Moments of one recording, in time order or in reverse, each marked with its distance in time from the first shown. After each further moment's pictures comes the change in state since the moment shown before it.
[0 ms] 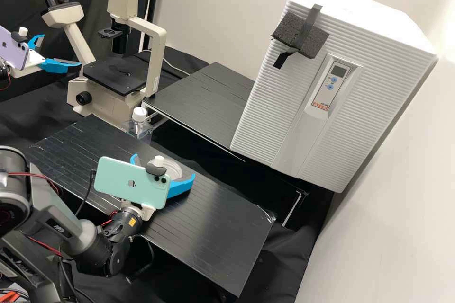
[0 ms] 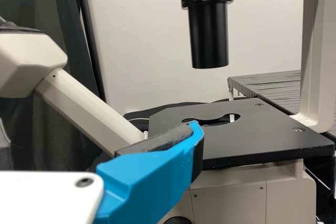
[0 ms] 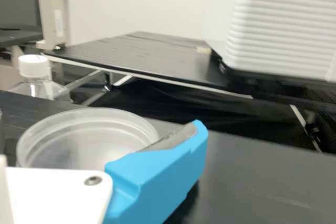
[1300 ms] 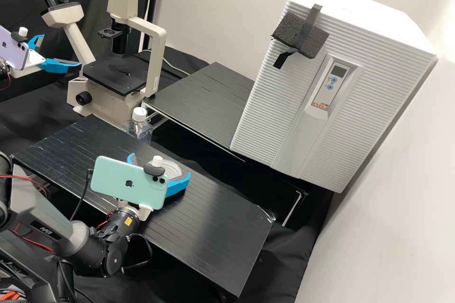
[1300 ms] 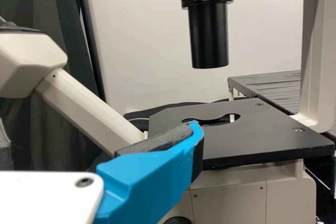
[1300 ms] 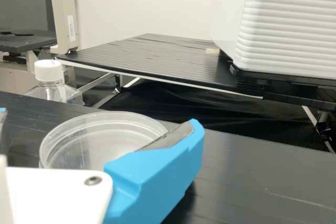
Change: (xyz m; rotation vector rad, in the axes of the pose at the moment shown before) left arm 0.000 0.000 0.000 0.000 0.000 0.000; right arm -0.004 -0.001 -0.006 0.026 0.024 -0.027
